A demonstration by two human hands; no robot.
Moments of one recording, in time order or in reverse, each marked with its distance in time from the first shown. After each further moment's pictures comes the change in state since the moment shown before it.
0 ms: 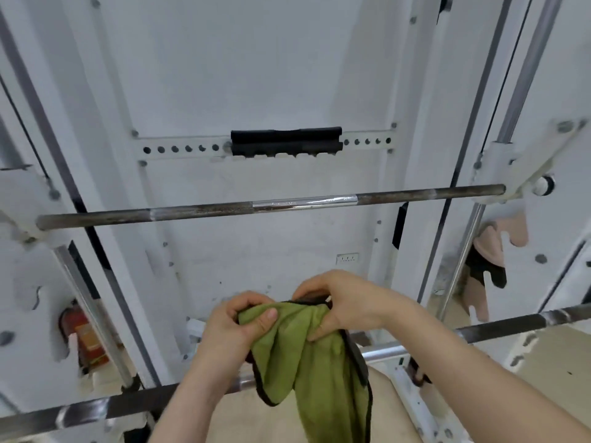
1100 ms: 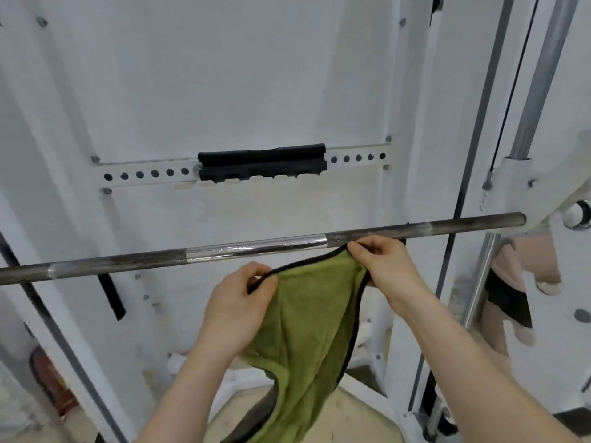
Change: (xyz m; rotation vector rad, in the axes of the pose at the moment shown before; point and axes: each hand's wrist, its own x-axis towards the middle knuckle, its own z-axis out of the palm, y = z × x) left_hand 0.164 0.022 0.115 0.644 0.212 0.224; right_hand 0.058 0.150 -0.134 0.704 0.842 0.190
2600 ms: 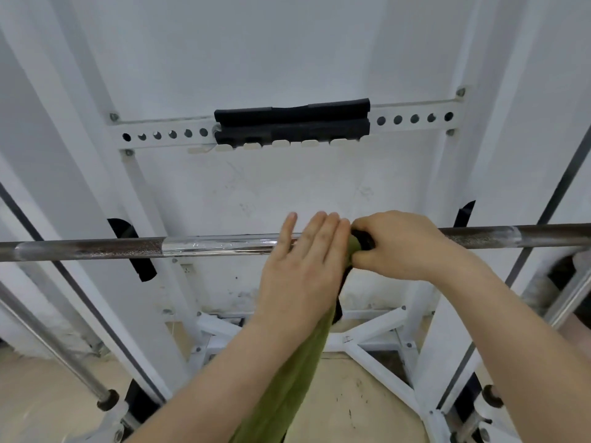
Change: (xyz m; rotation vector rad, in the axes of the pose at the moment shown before) left_hand 0.073 -0.002 0.101 0.953 0.048 0.584; right_hand 0.104 -0.004 0.005 -1.205 -0.531 -0.515
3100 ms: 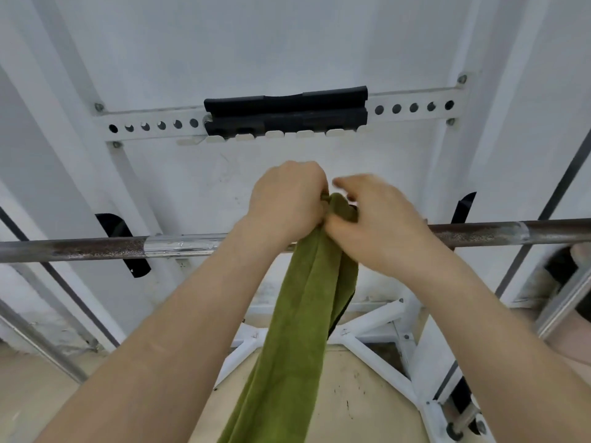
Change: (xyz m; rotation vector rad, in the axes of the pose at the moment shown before) left_hand 0.096 -0.037 -0.024 -0.198 -0.230 -0.252; right_hand 0.009 -0.026 -0.003 0.366 0.329 0.109
